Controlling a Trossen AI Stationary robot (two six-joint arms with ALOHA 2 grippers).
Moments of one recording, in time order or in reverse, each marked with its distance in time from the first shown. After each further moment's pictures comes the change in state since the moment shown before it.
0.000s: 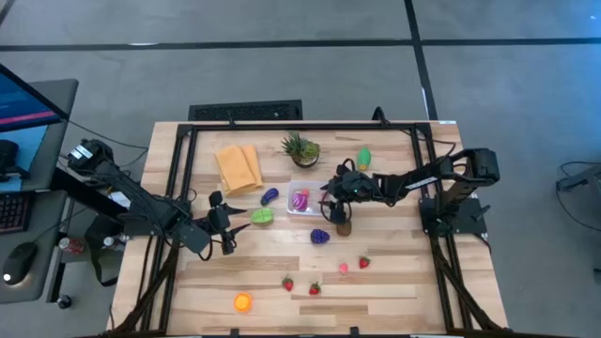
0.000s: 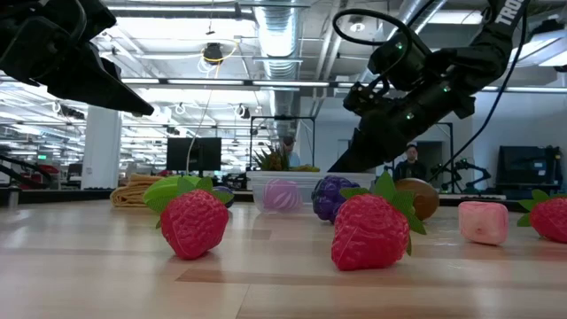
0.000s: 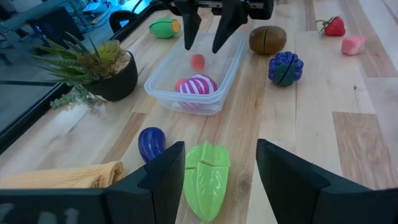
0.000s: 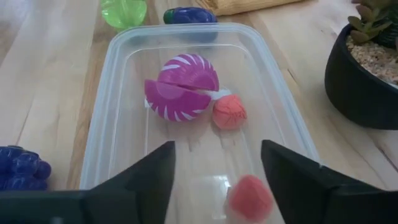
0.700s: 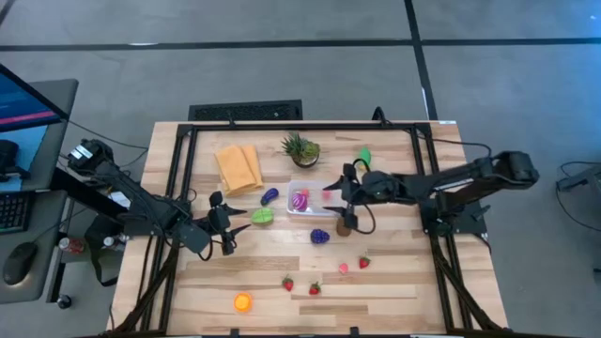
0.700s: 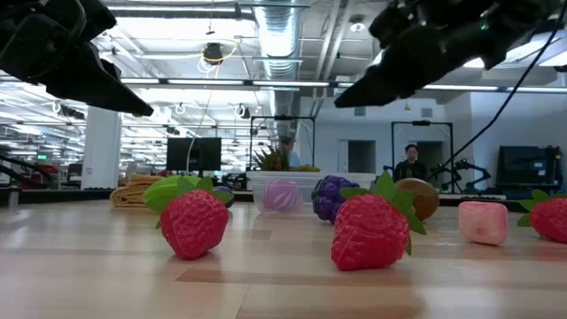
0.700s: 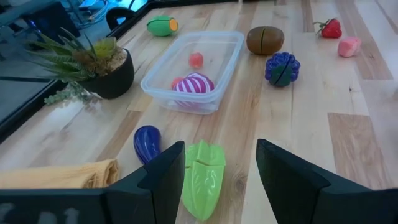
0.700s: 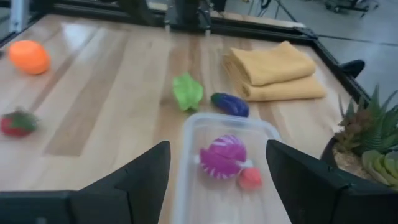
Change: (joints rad) left arm 0.000 0.004 0.000 0.003 0.013 -0.022; right arm 0.130 -0.345 0.000 -0.161 0.004 -0.119
